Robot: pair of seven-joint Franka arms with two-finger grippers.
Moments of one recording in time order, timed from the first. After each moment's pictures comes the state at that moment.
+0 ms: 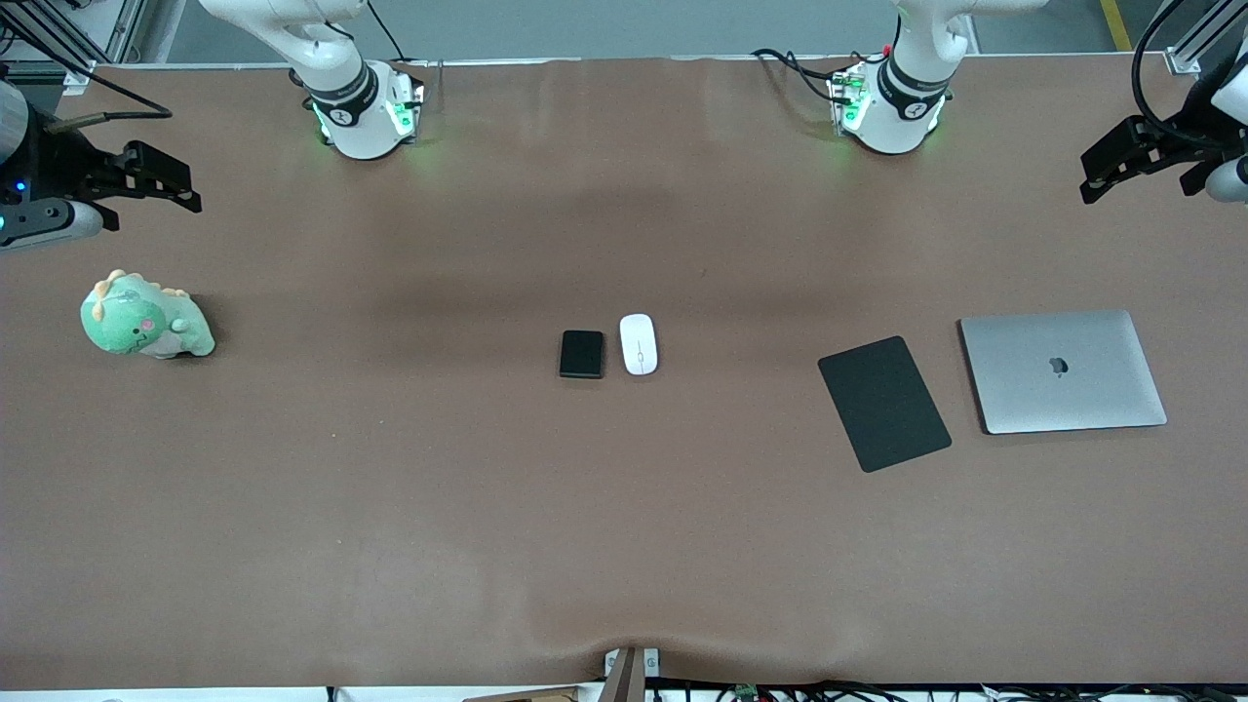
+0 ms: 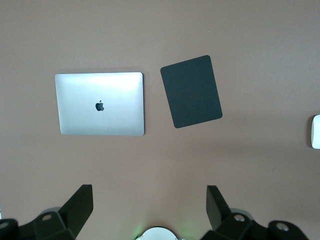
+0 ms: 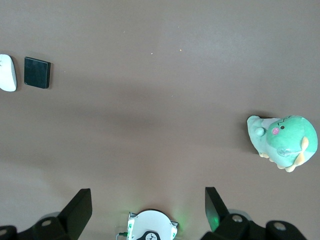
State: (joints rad) left arm -0.06 -0.07 -0.05 -1.49 0.06 1.40 -0.12; right arm -0.01 -0.04 0.03 -1.57 0.05 1.36 -0.16
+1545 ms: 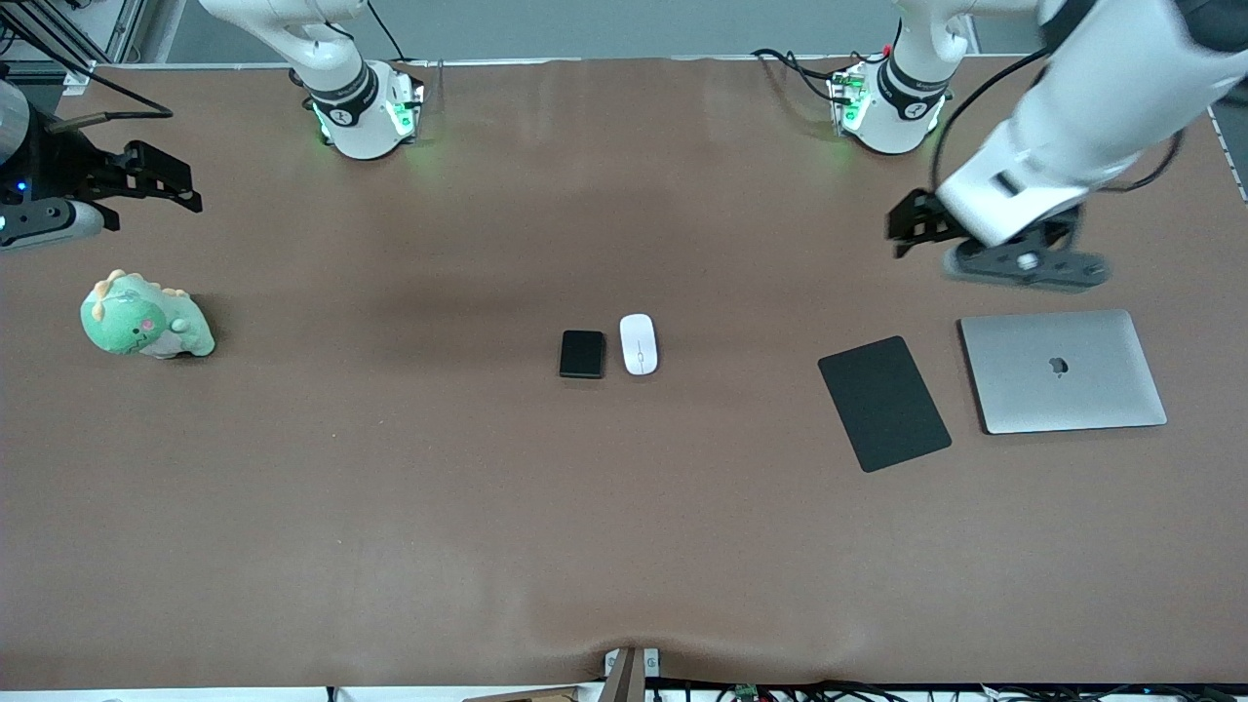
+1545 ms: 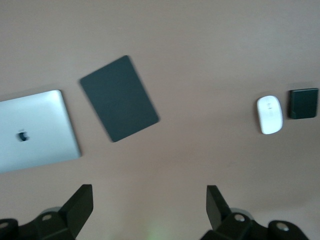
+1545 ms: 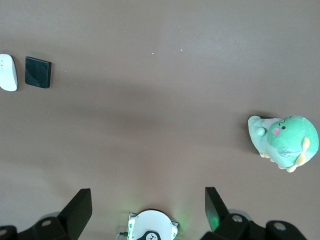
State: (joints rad) left arm -0.10 0.14 -0.33 -1.51 0.01 1.57 -0.26; right arm -0.01 -0.04 0.03 -1.57 0.06 1.36 -0.16
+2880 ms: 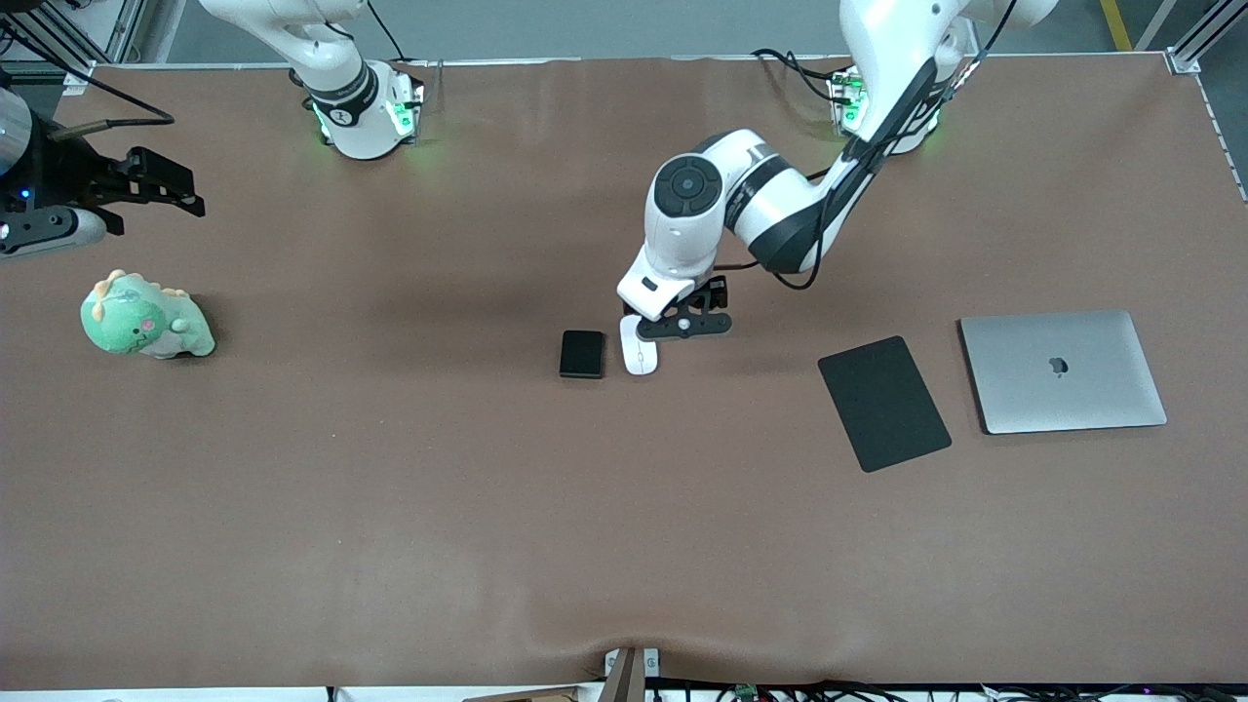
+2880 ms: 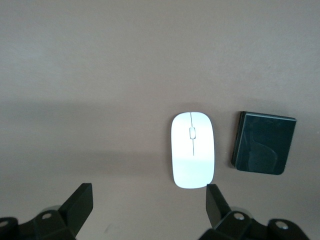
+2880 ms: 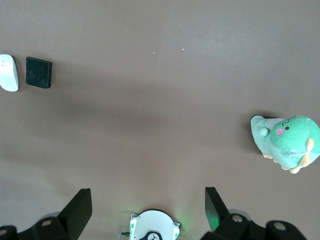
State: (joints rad) left arm -0.46 0.52 -0.37 -1.74 0.19 2.22 -0.96; right arm -0.01 -0.03 0.03 -1.57 0.06 1.36 -0.16
